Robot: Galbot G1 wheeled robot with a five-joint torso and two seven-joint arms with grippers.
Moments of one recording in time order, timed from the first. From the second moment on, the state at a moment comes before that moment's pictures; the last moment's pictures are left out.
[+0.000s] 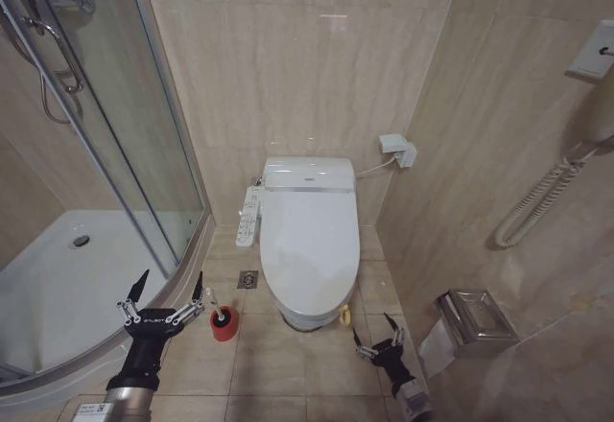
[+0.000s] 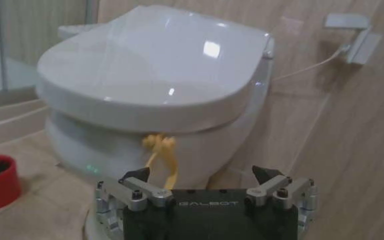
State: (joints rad) left arm 1.78 -1.32 -0.64 -2.34 -0.15 -0.15 -0.09; right arm -1.46 1.26 0.37 1.54 -0.06 0.27 0.06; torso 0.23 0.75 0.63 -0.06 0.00
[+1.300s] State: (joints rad) left arm 1.78 -1.32 -0.64 -2.34 -0.15 -0.15 -0.09; right arm -1.21 1.36 0.28 1.26 -0.18 0.33 0.16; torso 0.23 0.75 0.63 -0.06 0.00
